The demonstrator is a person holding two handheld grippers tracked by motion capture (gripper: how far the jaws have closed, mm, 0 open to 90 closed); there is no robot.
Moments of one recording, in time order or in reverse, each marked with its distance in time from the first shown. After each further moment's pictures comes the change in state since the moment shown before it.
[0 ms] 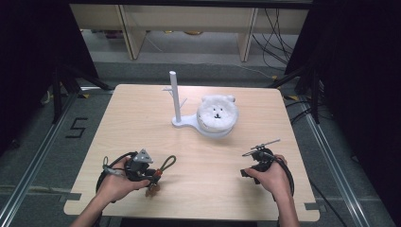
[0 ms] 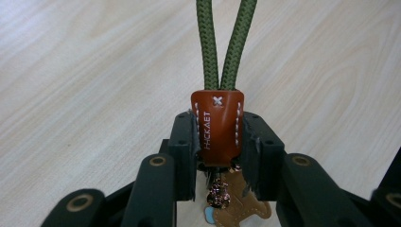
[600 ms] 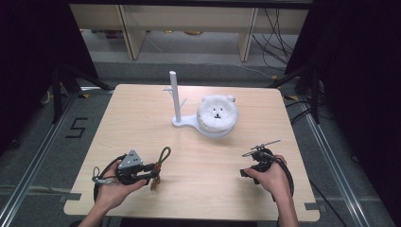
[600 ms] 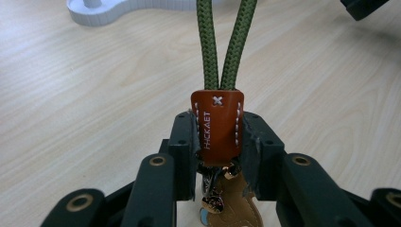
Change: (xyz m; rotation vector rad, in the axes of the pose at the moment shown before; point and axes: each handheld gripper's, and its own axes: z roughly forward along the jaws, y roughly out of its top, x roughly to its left) left arm 0.001 -0.021 -0.002 -0.315 0.032 -0.074; right arm 0.002 -0.001 0.001 -0.004 0.008 0.029
